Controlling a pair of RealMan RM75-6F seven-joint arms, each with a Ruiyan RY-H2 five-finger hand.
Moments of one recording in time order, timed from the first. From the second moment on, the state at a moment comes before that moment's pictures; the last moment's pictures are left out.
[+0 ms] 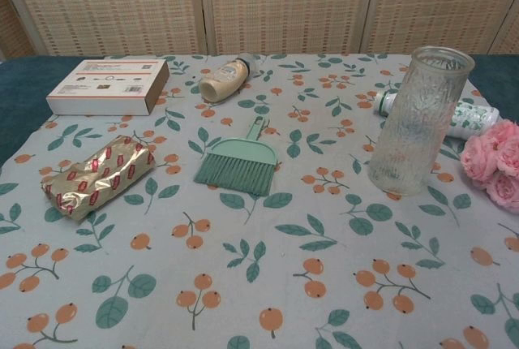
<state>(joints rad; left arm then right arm) -0.11 -1.16 -0.04 -1.54 1.50 1.47 0.10 0.07 -1.14 0.04 -1.61 -1.54 1.49 -0.11</state>
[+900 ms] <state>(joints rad) -0.11 -1.16 -0.04 -1.53 1.53 1.49 0.04 0.18 -1.19 0.09 -1.45 -1.39 1.26 -0.26</state>
